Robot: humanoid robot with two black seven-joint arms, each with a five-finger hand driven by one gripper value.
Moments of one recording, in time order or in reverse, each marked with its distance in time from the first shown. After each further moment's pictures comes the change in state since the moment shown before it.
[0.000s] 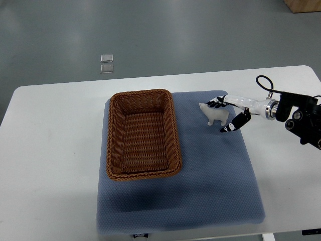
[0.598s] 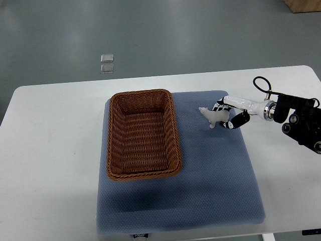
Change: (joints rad) left arm 0.000 0.000 0.000 0.000 0.000 0.000 0.000; right arm 0.002 0.008 -0.026 -0.005 -0.075 -0.073 -0.025
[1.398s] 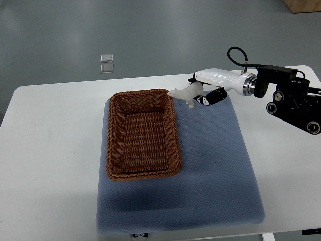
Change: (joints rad) left arm 0.000 0.000 0.000 0.000 0.000 0.000 0.000; right arm 0.248 -0.001 -0.159 0.208 -0.013 -0.072 0.006
